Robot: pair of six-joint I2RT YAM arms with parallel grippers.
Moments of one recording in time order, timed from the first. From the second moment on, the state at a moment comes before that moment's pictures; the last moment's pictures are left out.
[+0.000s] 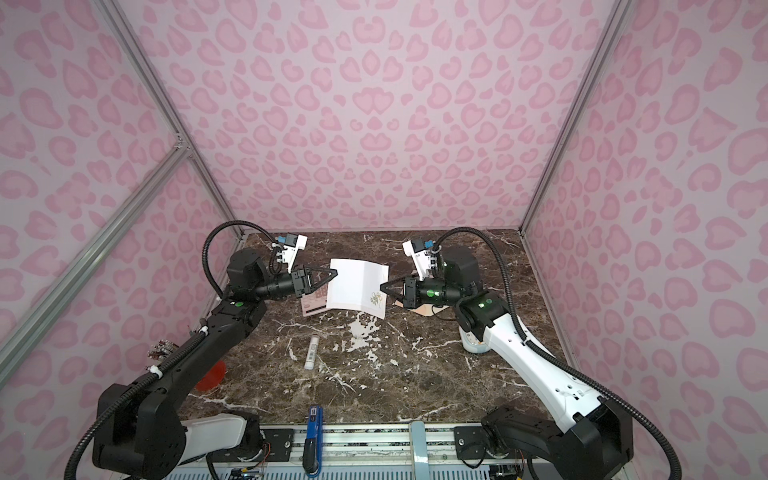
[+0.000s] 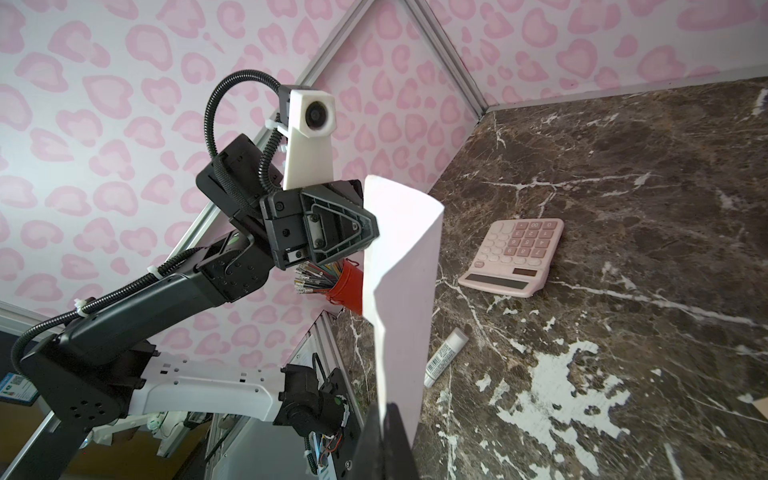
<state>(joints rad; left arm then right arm) -0.22 1.27 0.88 0.24 1.06 -0.59 0.50 1.20 1.06 -0.23 -0.76 0.53</state>
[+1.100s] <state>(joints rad) -0.25 1.14 0.81 0.14 0.90 -0.56 0.62 1.12 1.01 -0.18 -0.53 0.54</state>
